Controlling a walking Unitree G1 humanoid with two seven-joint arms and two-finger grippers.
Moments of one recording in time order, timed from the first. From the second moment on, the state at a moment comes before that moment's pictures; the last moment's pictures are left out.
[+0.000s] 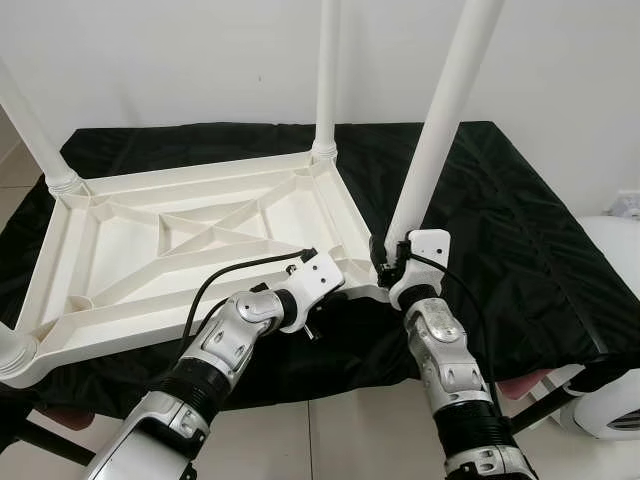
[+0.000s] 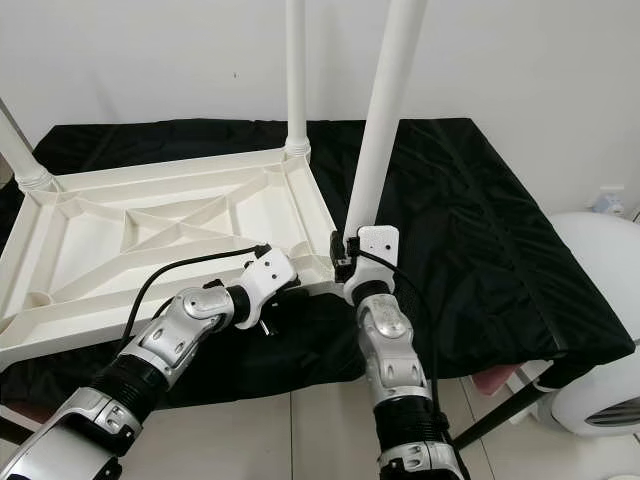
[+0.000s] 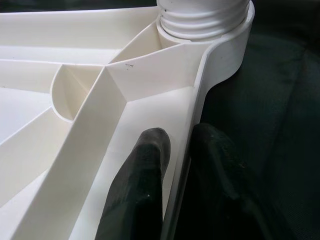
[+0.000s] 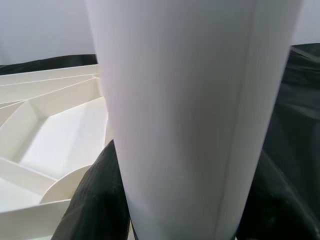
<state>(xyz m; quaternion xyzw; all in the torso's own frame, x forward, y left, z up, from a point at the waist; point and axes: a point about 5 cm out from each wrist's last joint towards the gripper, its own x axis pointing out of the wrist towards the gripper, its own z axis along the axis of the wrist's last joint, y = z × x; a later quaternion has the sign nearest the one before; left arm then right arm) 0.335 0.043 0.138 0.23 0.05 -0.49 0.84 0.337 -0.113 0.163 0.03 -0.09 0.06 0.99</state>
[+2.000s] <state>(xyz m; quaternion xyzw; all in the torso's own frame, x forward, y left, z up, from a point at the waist) 0.321 0.037 0.168 0.22 0.02 -0.56 0.80 0.296 -0.148 0.176 0.04 -0.16 0.03 0.99</state>
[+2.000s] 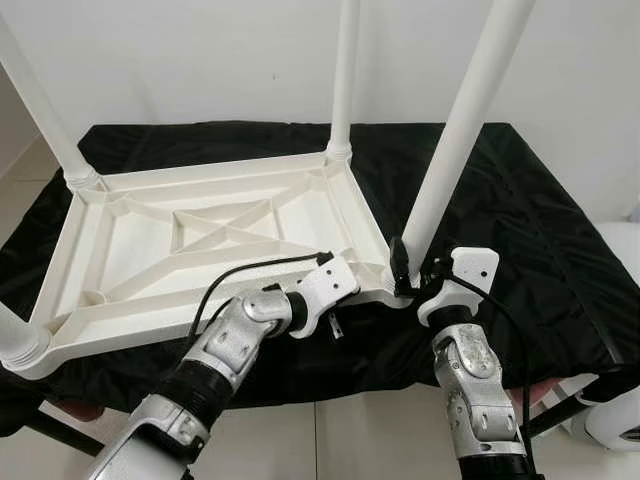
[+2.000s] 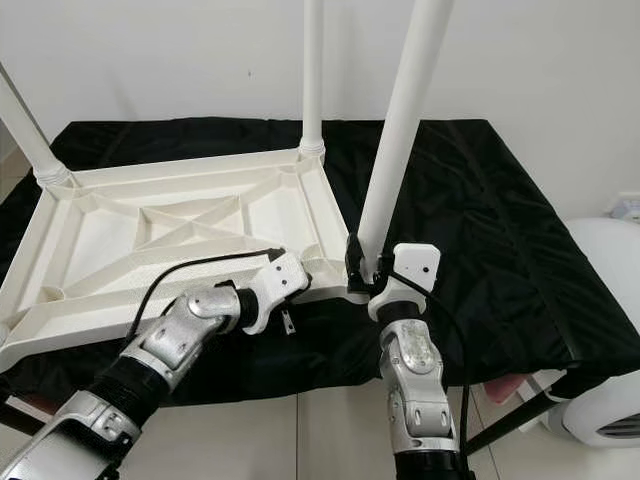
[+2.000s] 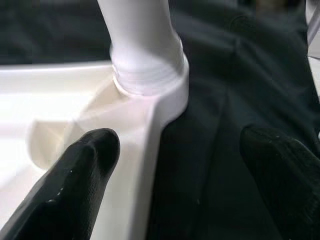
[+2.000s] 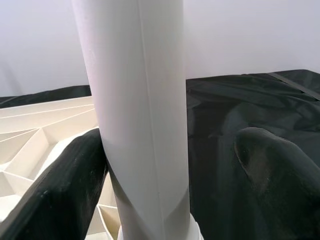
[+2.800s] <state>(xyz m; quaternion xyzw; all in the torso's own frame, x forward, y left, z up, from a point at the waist) 0.306 0.067 0.190 0.18 0.02 -0.56 0.81 0.330 -0.169 0.180 0.01 -0.13 0.09 0.99</state>
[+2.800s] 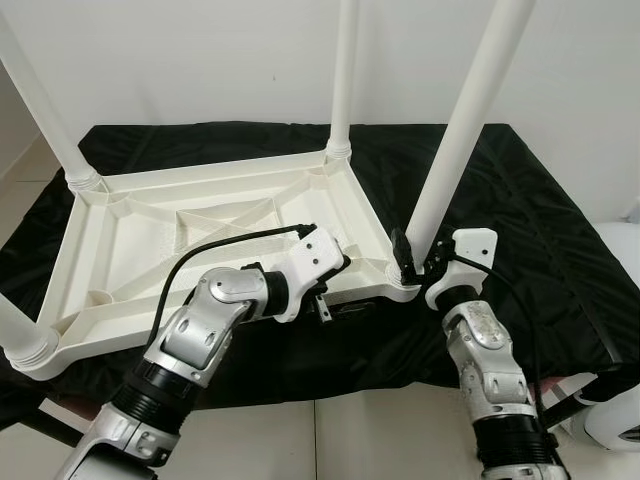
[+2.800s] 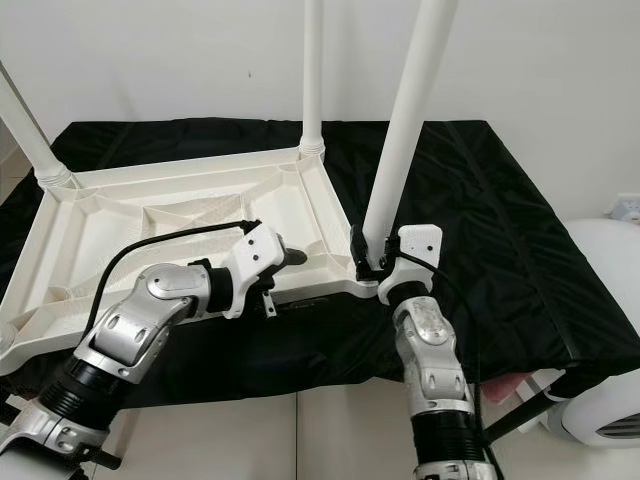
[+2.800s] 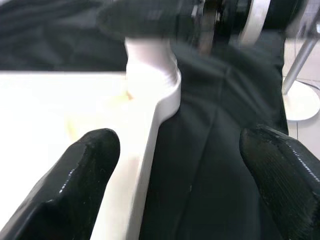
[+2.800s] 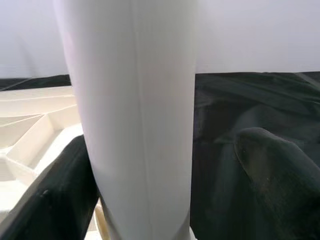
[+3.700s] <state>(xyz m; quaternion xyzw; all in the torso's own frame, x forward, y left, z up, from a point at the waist) 0.305 0.082 0.161 0.15 0.08 -0.51 0.84 0.359 -0.211 0.211 -0.03 -0.16 0.13 0.98</state>
